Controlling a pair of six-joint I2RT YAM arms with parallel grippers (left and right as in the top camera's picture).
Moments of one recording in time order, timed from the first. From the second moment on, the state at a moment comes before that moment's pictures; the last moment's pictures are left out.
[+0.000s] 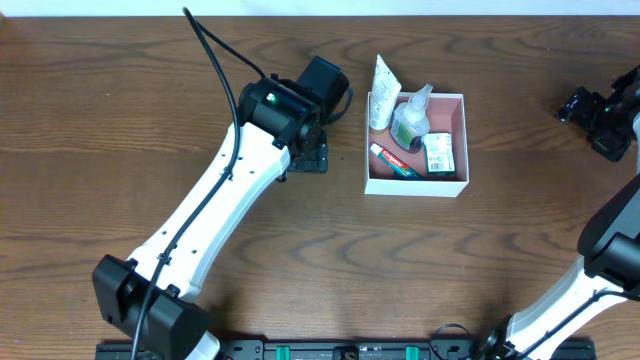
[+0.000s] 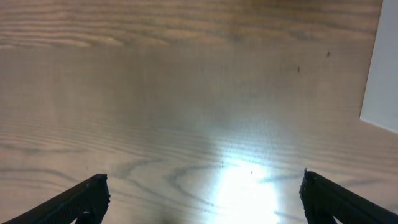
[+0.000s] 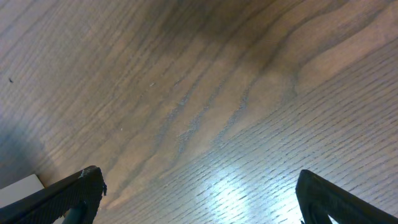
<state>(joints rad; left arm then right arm) -0.58 1.73 1.74 -1.43 -0.31 -0.54 -0.51 2.08 1.70 -0.87 -0.18 0.23</state>
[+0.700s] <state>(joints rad) -0.57 1.71 1.70 -1.28 -0.24 -0.44 -0.51 2.08 1.70 -0.87 -0.18 0.23</state>
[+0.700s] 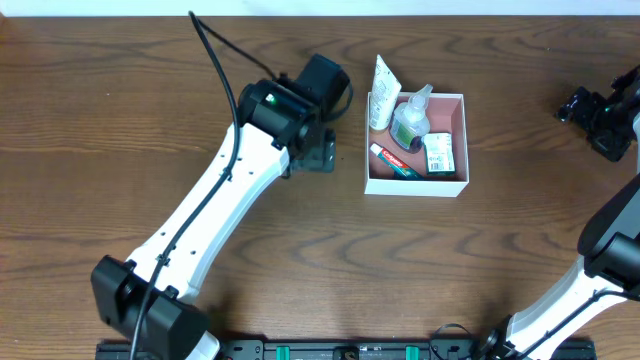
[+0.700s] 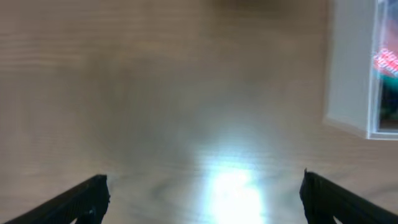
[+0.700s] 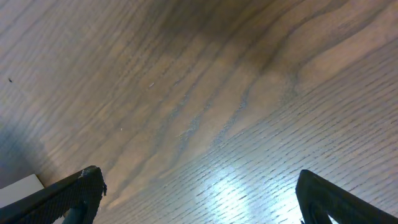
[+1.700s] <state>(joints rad) -0.10 0.33 0.14 -0.09 -0.01 -0.22 -0.51 2.08 1.70 -0.87 -0.18 0.23</state>
